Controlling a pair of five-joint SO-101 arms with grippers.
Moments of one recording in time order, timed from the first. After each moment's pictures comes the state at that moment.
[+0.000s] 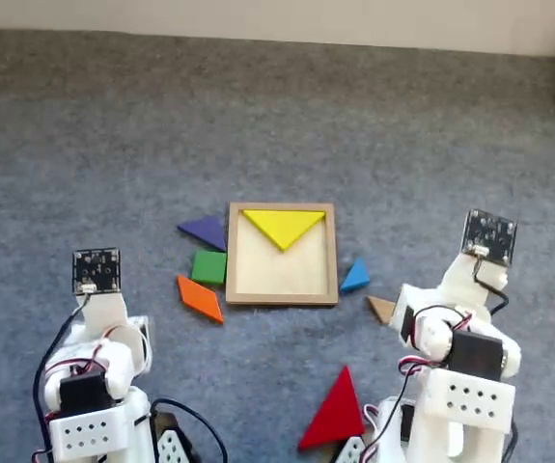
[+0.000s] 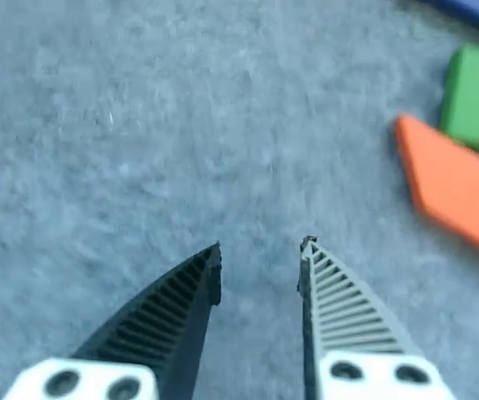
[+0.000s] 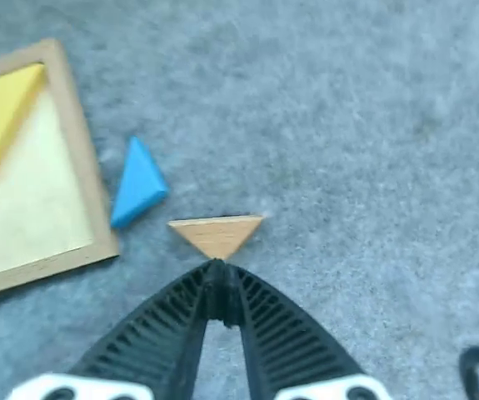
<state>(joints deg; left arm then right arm) -18.3 -101.5 96.0 75.3 -0.3 4.0 -66.5 56.8 76.3 -3.5</state>
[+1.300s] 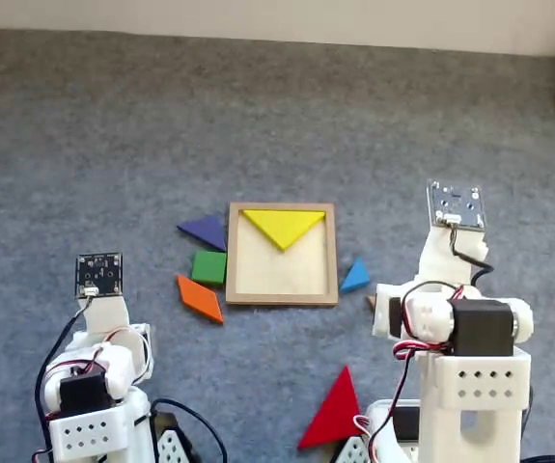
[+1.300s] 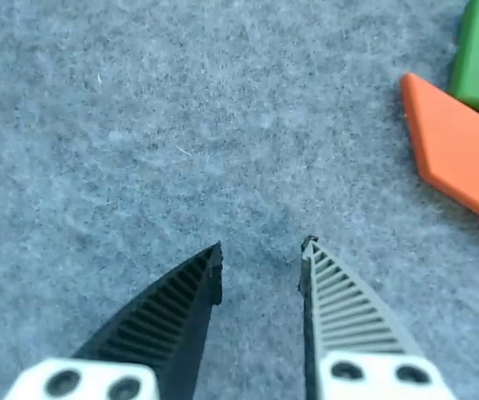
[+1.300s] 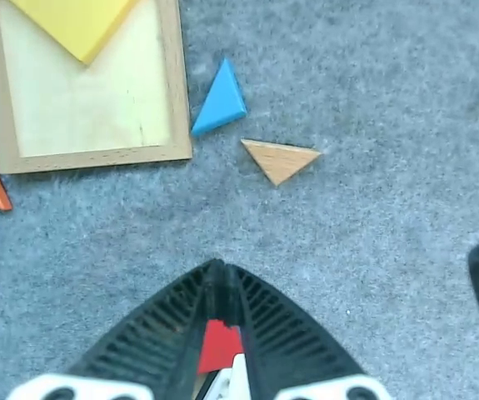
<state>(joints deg) -18.3 -101.5 96.0 76.8 -0.1 -7.7 -54.2 31.7 99.7 -3.4</state>
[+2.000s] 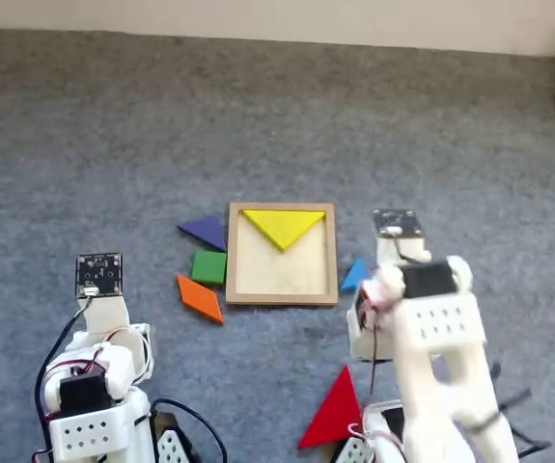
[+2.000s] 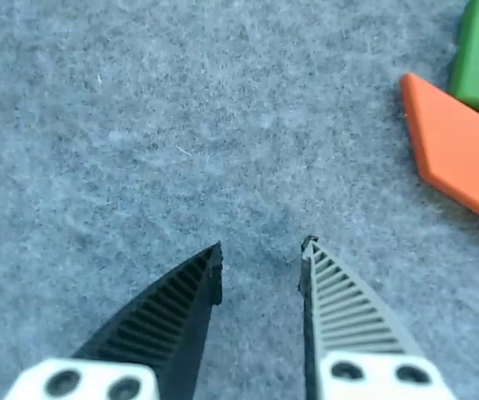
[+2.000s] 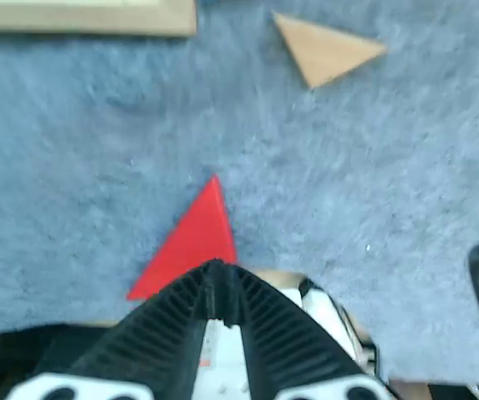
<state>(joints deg) -18.3 -101.5 96.0 76.8 -0.1 -16.1 -39.5 42.6 99.7 -3.4</state>
